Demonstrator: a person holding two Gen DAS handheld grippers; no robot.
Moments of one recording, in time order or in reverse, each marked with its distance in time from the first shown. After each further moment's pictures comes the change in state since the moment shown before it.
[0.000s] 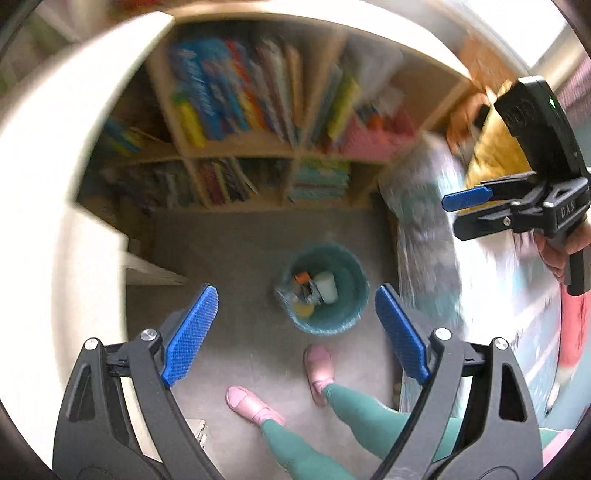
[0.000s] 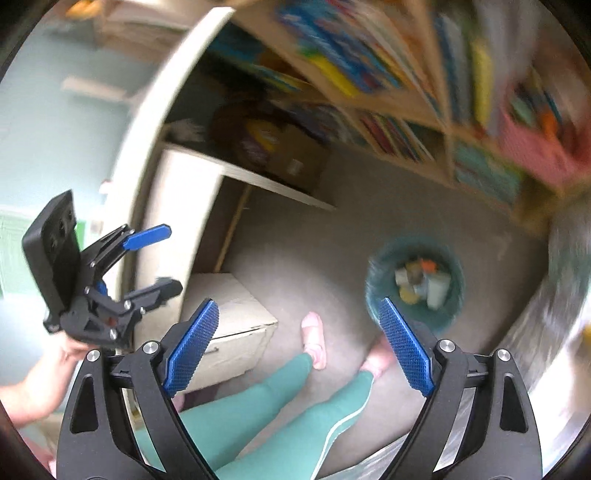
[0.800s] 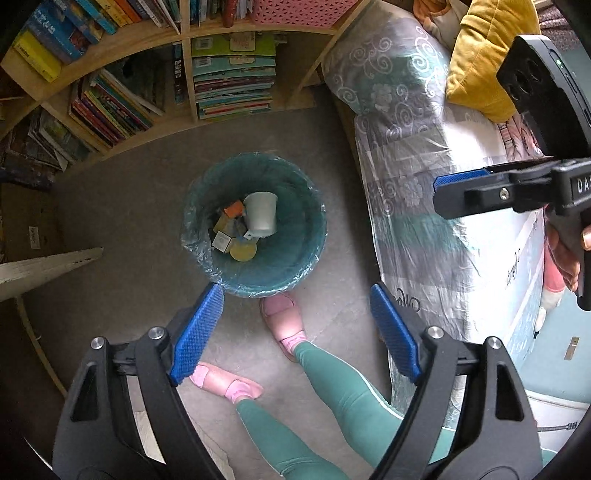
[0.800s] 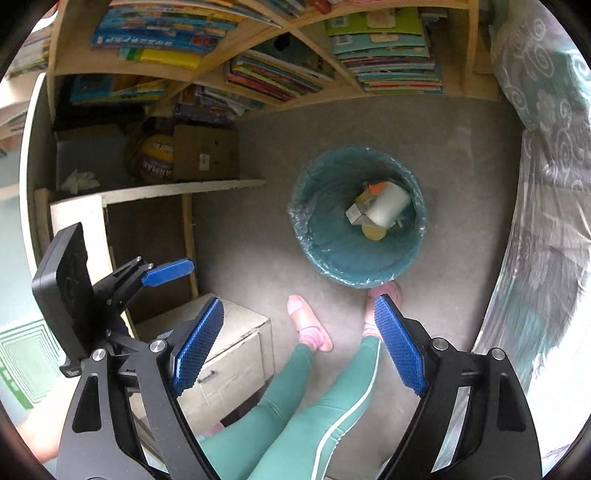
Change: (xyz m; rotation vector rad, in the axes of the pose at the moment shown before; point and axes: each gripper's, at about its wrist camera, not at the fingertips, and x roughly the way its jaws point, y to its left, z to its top) left arm 0.227 -0.092 -0.037 0.203 0.386 -0.211; right arm 0.091 -0.174 -0.117 0.515 0.053 -0.038
